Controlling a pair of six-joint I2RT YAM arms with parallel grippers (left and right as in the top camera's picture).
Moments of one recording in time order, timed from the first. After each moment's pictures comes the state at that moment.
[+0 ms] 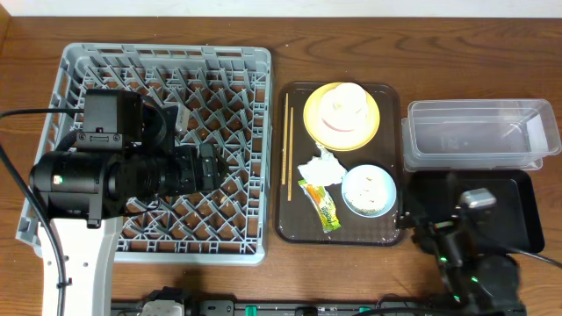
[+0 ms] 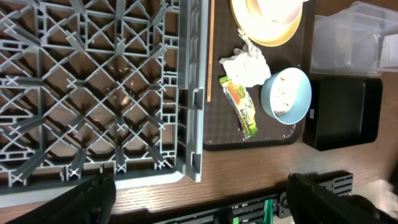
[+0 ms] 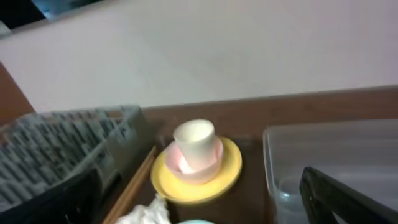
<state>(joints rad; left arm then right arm) -0.05 1.21 1.52 -1.48 0.39 -0.20 0.12 0.08 0.27 -0.21 -0.15 0.26</state>
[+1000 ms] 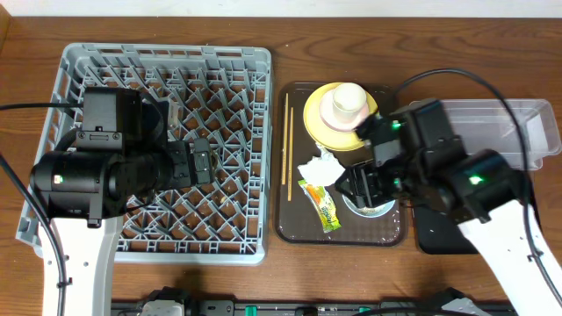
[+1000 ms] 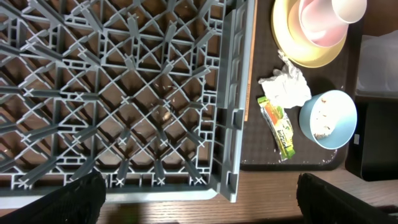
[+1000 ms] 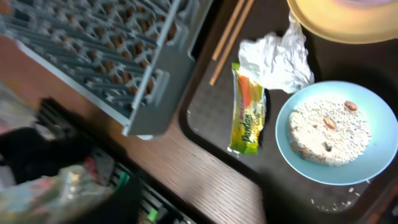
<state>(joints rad) -0.05 1.21 1.51 -1.44 0.23 -0.20 0.48 1.25 1.30 -1.16 -0.36 0.22</state>
